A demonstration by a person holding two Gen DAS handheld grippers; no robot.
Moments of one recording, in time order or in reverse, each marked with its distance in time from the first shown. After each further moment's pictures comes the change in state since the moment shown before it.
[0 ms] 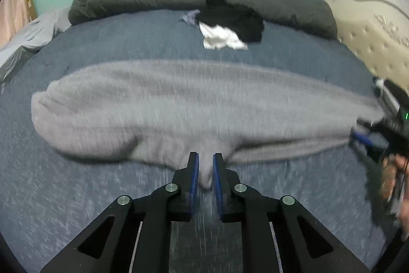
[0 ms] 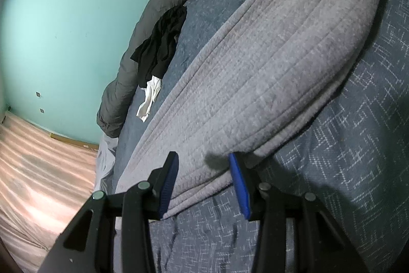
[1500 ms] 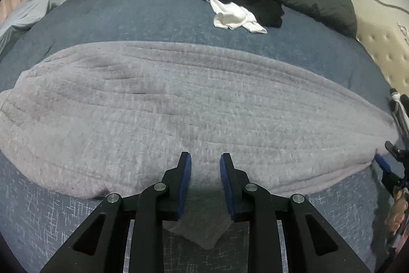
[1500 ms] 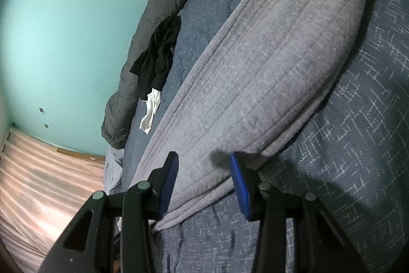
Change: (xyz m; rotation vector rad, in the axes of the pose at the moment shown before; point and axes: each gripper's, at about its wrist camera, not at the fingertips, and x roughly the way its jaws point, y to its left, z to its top) left arm 0.084 -0.007 0.018 -0.050 0.188 0.005; right arm -0.012 -0.013 0.011 0.070 -0.021 0.018
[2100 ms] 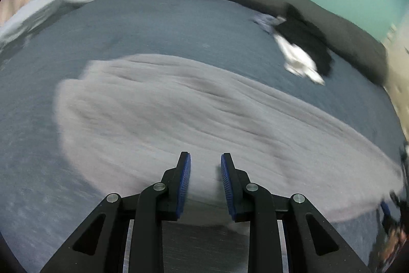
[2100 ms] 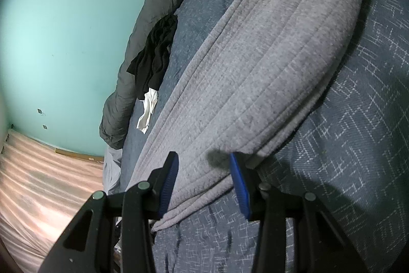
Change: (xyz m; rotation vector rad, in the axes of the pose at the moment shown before) left arm -0.053 0.139 0.011 -0.265 -0.131 0.144; right arm 0.002 -0.003 0.002 0.006 0.002 -0.008
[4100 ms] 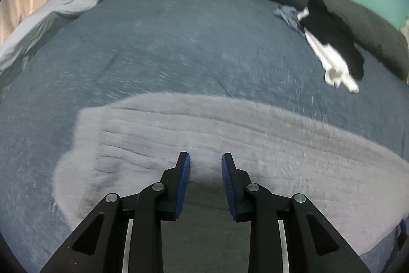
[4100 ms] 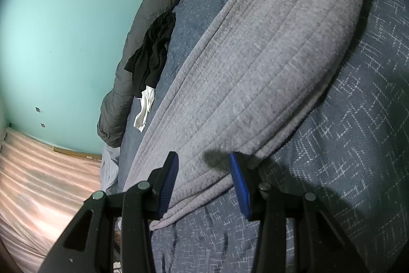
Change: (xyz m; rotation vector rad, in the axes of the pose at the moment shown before) left arm 0.084 -0.028 0.056 0.127 0.082 0.111; right arm 0.005 -0.001 0.004 0.000 0.008 -0.010
